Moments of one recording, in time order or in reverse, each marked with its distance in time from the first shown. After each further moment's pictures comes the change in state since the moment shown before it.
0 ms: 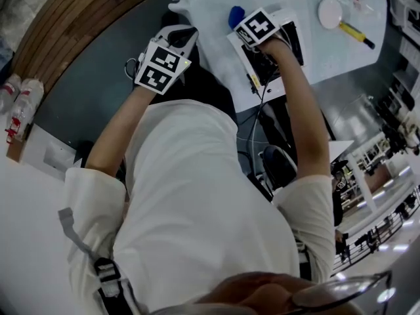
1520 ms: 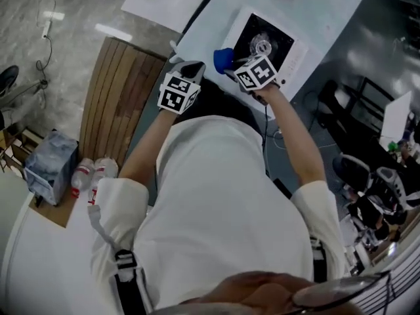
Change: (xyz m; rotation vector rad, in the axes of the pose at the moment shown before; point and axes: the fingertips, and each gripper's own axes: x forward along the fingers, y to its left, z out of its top) left arm 0.024 -0.078 0.026 0.300 0.173 -0.195; right arm -0.062 0.089 -0.049 0.524 -0.648 0.126
